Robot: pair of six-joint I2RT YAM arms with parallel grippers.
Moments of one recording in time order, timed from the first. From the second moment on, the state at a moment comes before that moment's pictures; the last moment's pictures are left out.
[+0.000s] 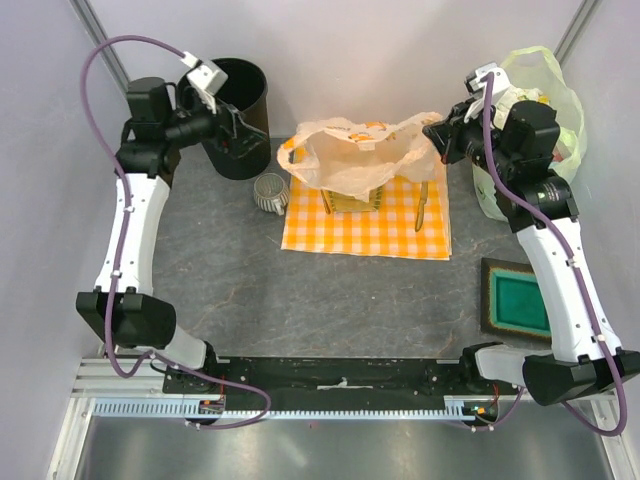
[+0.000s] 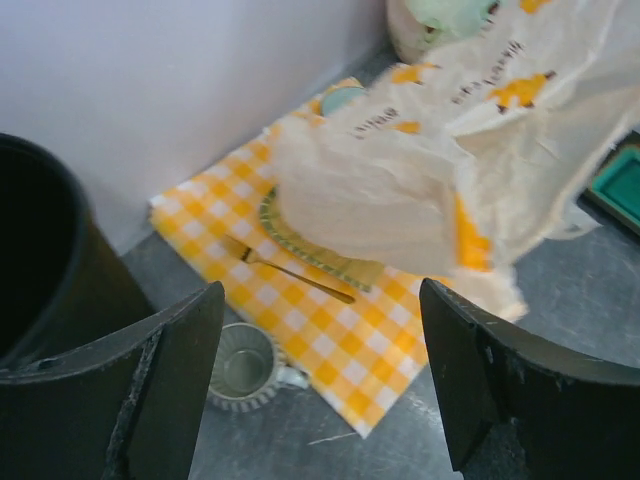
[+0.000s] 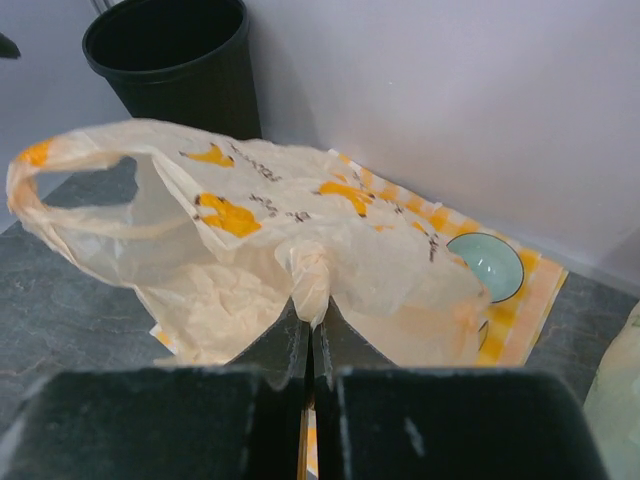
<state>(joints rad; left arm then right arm) -0.07 1.53 1.75 -0.51 0.84 0.18 0.19 1.25 1.59 -0.44 -0.36 0.01</state>
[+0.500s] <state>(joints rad) 0.04 1.85 2.13 -0.67 0.70 0.61 0.19 1.25 1.55 -0.44 -0.32 0.07</state>
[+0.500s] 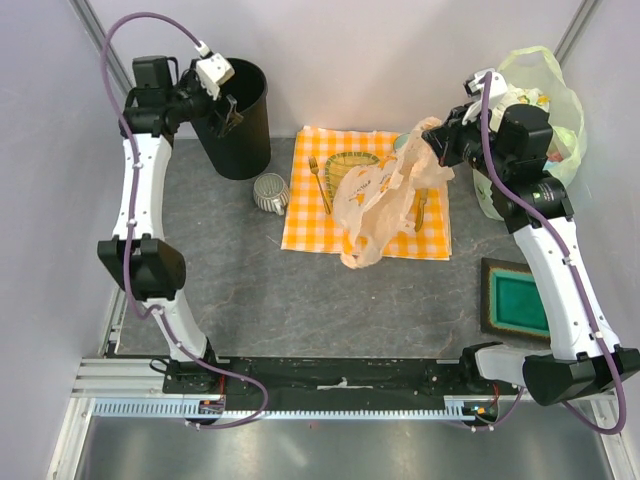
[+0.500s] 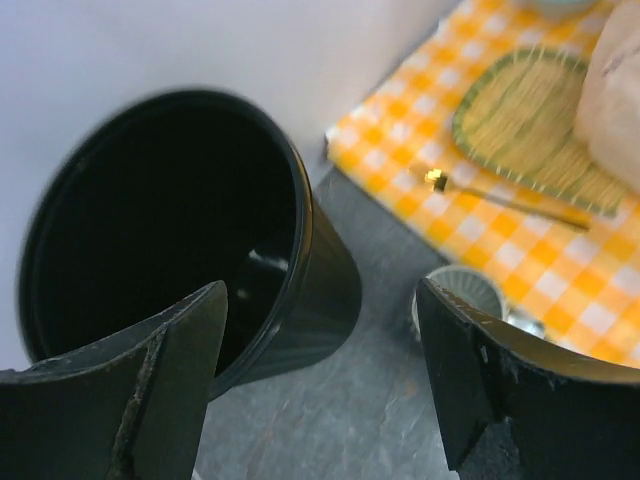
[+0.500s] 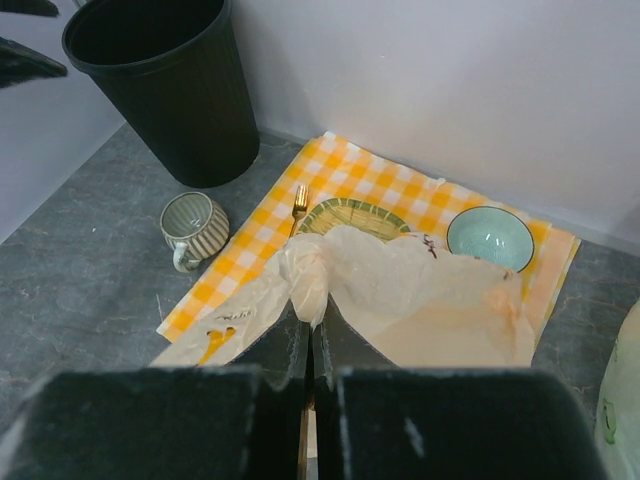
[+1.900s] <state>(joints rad) 0.04 1.80 2.07 -1.01 0.39 1.13 0.19 1.33 1.74 -0.39 -0.17 0.08</state>
